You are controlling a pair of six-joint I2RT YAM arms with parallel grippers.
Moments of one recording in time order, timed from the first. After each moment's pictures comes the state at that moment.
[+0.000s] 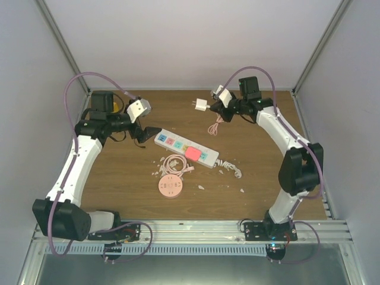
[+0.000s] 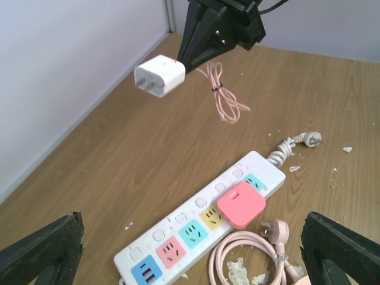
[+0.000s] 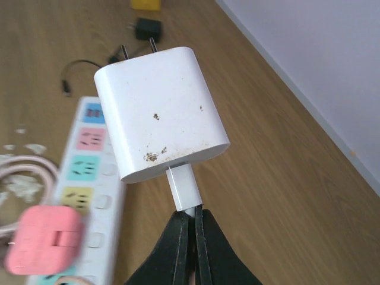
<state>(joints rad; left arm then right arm) -0.09 1.28 1.25 -0.64 0.84 0.63 0.26 1.80 1.55 -0.50 -0.59 -0.64</state>
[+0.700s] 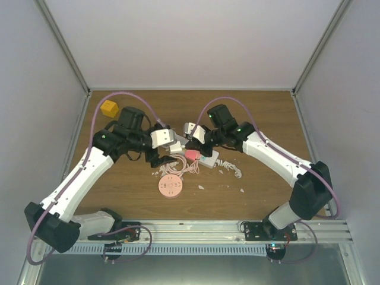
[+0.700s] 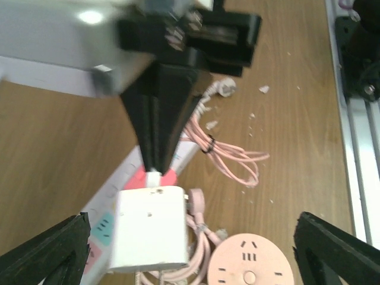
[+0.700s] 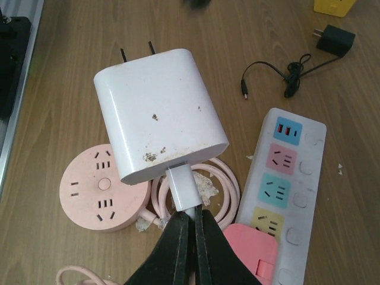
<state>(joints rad) -0.44 1.19 1.23 -0.85 0.63 0.75 0.65 1.54 1.28 -0.58 -0.58 -0.62</state>
